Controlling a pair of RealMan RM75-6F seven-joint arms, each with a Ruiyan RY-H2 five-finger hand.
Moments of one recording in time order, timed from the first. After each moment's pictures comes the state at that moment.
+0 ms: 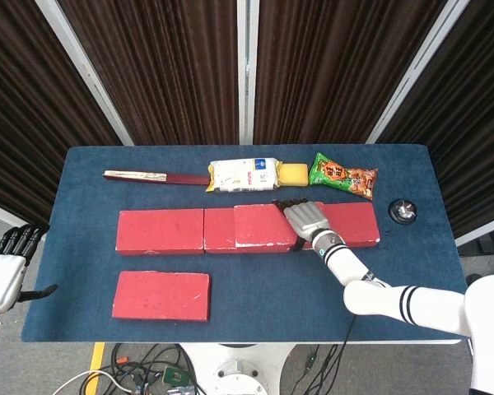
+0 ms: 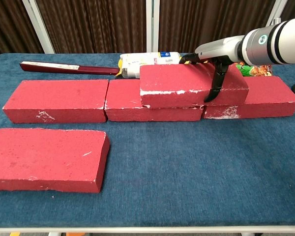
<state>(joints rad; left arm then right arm) -0.16 -1.03 -0.02 -1.60 1.52 1.40 -0.12 1.16 -1.38 0.08 -1.53 -0.45 0.66 -0.52</state>
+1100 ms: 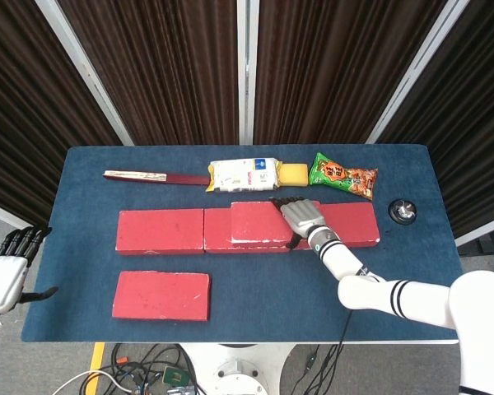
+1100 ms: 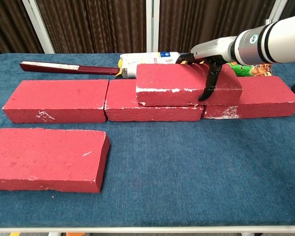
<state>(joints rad) -0.16 -1.03 -0.01 -1.59 1.51 1.37 -0.12 1.21 -1.41 0.04 -1.46 -0.44 0.63 -0.44</state>
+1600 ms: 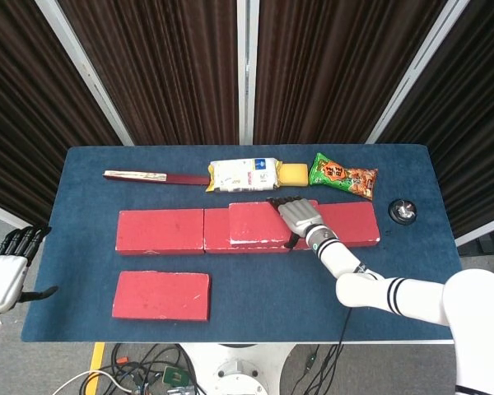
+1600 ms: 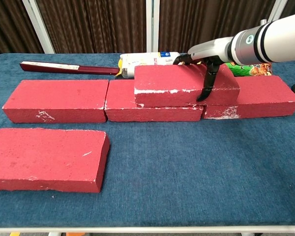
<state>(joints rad) -0.17 -1.04 -0.01 -1.58 1.51 1.37 -0.13 1.24 -1.43 0.01 -1.43 -0.44 0.61 -0.42</state>
